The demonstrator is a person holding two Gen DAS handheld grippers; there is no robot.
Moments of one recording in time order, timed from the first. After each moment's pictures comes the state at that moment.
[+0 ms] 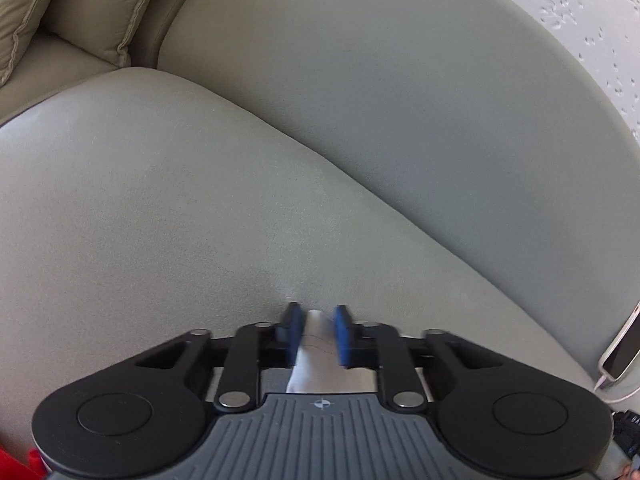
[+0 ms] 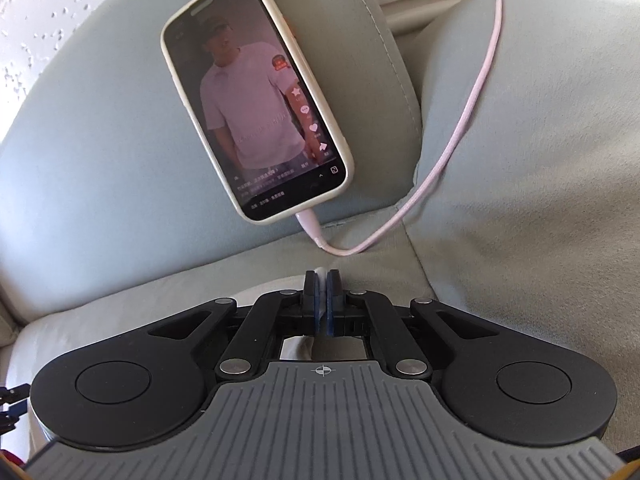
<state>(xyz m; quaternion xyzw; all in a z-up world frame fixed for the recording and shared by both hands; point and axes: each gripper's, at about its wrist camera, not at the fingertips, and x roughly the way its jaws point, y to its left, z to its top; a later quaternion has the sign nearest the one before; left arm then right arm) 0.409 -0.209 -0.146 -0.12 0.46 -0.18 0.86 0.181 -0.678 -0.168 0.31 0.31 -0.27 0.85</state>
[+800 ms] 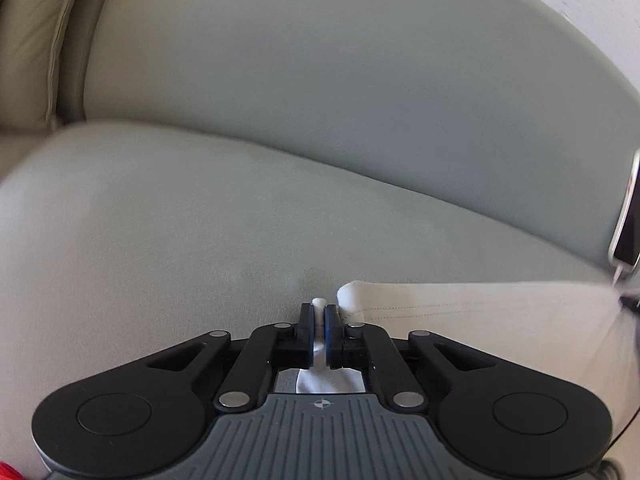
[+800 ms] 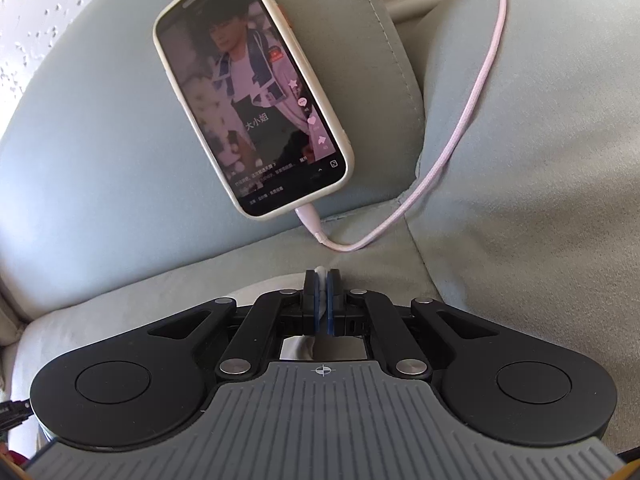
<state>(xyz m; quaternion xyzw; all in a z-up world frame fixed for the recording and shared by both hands) 0.381 -0.248 -0.139 0.05 0.43 -0.24 0.87 0.180 -0.678 -0.170 0.32 0.33 -0.27 0.85</state>
